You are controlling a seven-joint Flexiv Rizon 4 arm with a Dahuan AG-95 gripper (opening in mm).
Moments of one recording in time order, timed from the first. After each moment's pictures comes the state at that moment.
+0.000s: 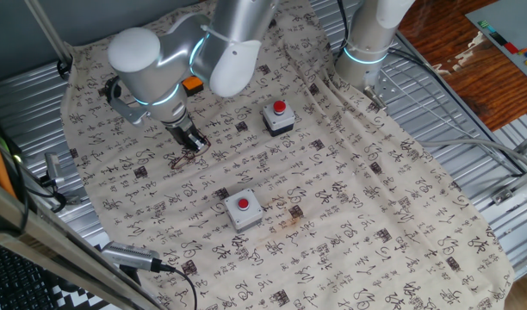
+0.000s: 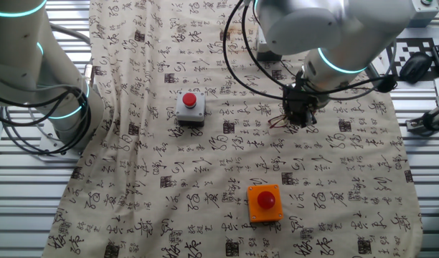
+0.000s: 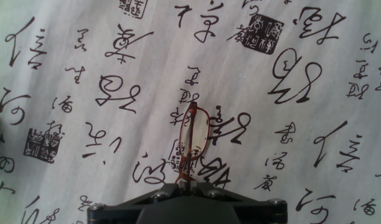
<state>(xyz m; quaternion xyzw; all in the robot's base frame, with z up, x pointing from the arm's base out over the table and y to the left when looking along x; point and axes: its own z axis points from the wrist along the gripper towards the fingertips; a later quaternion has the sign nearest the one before) 0.540 0.003 0.020 0.18 -0.98 -0.02 0.06</state>
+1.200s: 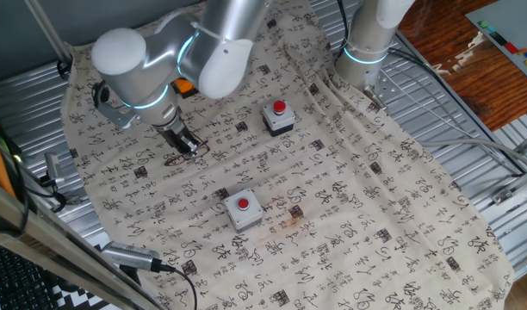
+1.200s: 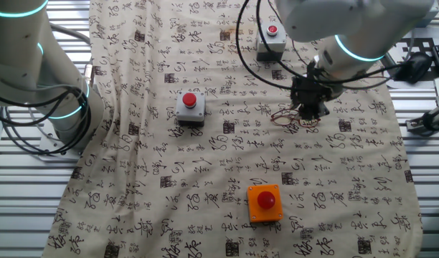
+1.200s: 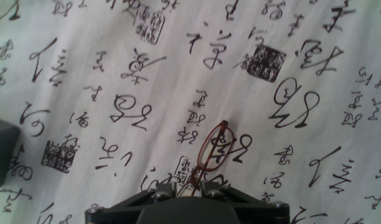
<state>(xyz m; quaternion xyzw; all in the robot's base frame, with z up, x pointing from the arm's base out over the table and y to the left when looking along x) 0.559 0.015 0.041 0.20 -0.98 -0.02 0.07</state>
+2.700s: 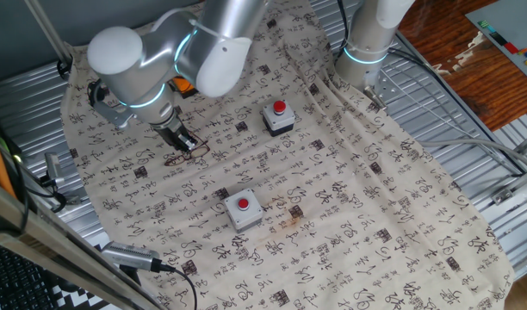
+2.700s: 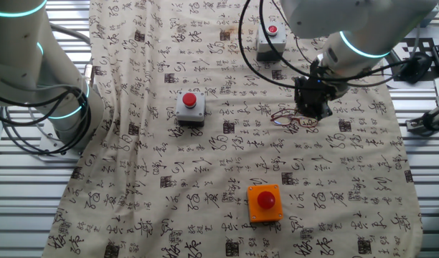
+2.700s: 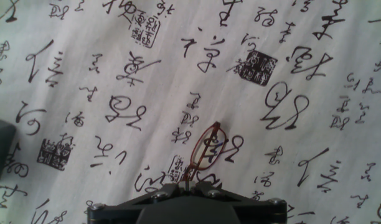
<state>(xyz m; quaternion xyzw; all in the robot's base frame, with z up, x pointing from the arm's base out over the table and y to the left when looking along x) 0.562 0.006 0.048 0.21 -0.98 0.00 0.08</state>
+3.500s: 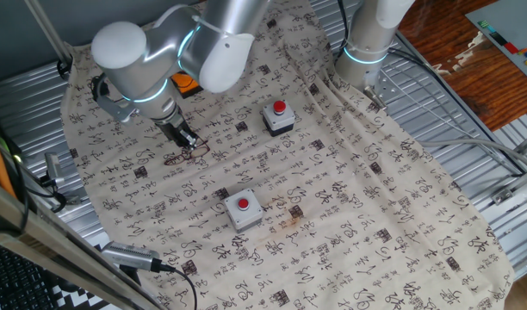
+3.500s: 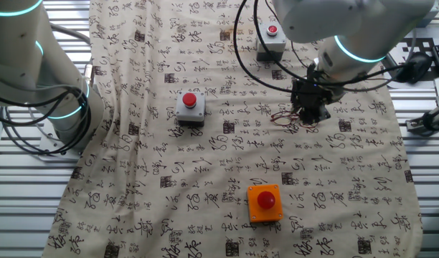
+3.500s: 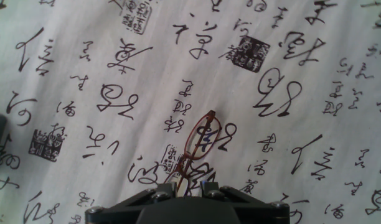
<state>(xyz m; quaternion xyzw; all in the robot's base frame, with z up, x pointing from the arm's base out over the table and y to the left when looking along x) 0.557 -0.002 0.047 0.20 -0.98 -0.01 0.06</state>
